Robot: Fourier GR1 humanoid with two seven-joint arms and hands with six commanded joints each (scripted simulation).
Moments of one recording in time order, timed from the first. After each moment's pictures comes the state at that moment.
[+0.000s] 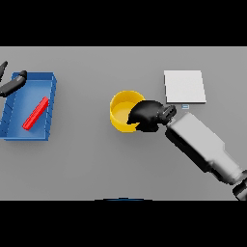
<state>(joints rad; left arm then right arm) -0.45 0.51 0.10 -1.20 -0.23 -0.21 0.41 -0.70 -0.34 0.68 -1.18 0.84 0.53 -0.20</state>
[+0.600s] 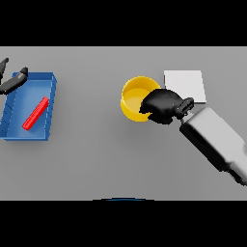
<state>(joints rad) -0.46 0.50 0.11 -1.23 -0.22 -0.21 0.42 -0.68 -0.46 0.60 -1.39 0.79 0.62 -0.08</state>
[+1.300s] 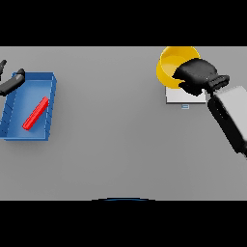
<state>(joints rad) -0.43 0.50 0.12 -1.29 -0.19 -0.21 0.51 -0.79 -0.56 0.45 -1.08 0.81 0.40 -0.10</state>
